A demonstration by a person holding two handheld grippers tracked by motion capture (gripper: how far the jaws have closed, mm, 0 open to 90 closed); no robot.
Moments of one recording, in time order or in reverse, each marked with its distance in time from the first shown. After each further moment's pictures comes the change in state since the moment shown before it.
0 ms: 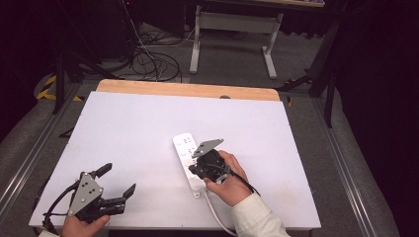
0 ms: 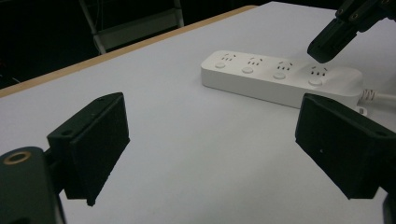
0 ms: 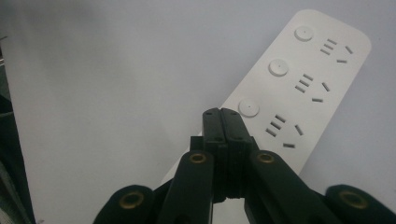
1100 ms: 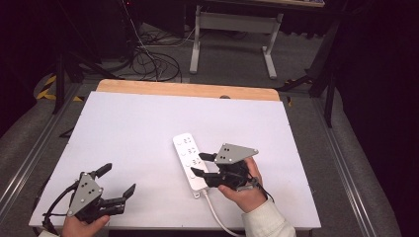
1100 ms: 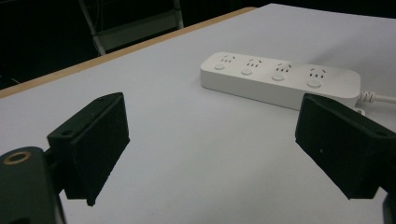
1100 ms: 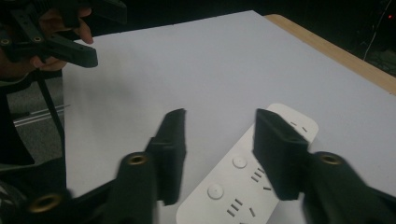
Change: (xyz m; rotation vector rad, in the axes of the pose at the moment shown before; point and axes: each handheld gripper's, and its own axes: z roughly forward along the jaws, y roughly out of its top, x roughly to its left) left arm 0.000 0.001 -0.001 -0.007 0.001 0.002; right arm 0.011 -0.018 -0.059 -0.380 -0.007 -0.064
